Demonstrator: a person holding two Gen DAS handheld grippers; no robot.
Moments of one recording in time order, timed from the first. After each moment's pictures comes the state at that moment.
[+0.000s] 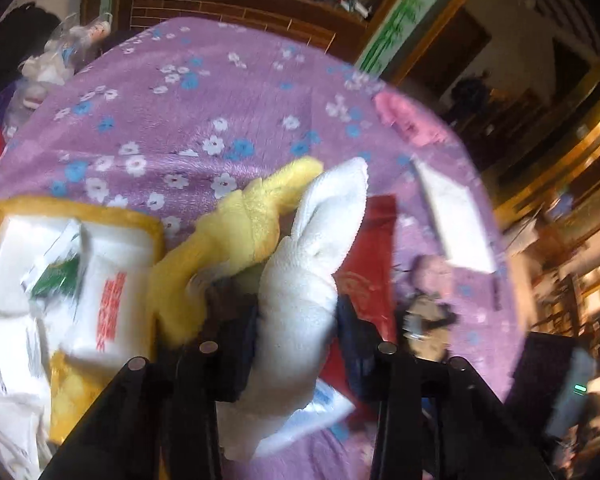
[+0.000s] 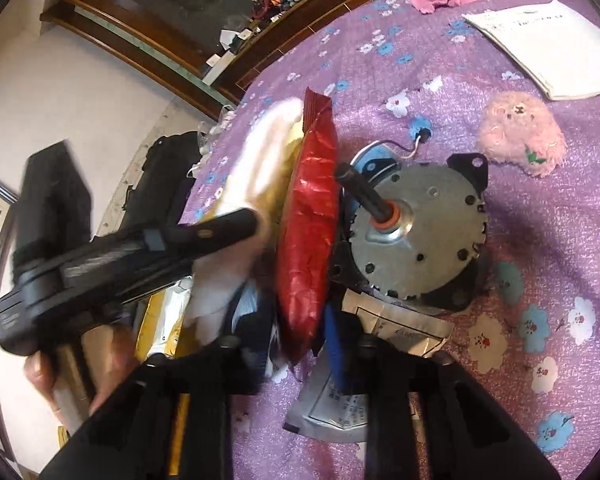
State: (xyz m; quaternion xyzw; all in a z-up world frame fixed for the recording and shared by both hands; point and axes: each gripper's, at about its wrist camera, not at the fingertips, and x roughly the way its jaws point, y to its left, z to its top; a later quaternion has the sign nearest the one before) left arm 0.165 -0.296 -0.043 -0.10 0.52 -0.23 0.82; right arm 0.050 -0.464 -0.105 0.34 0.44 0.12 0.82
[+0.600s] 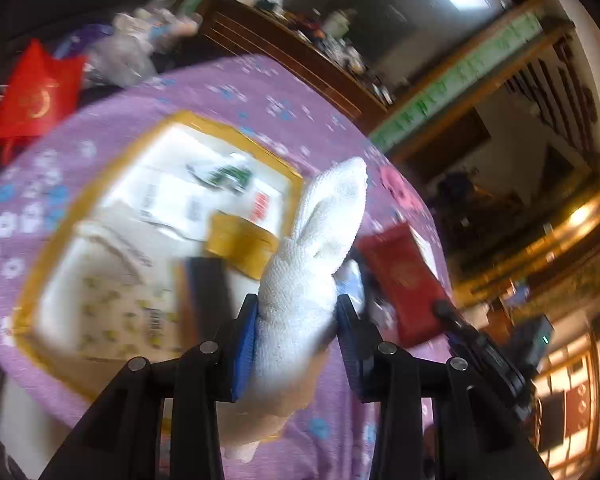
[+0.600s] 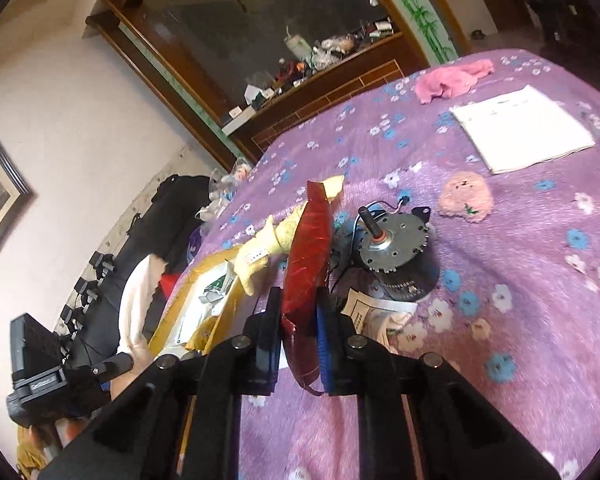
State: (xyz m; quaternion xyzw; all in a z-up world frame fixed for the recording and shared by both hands) left arm 0.015 -0.117 -0.019 -0.26 0.44 -0.19 0.84; right arm -0.038 -0.460 -0.041 0.29 0.33 0.08 0.89
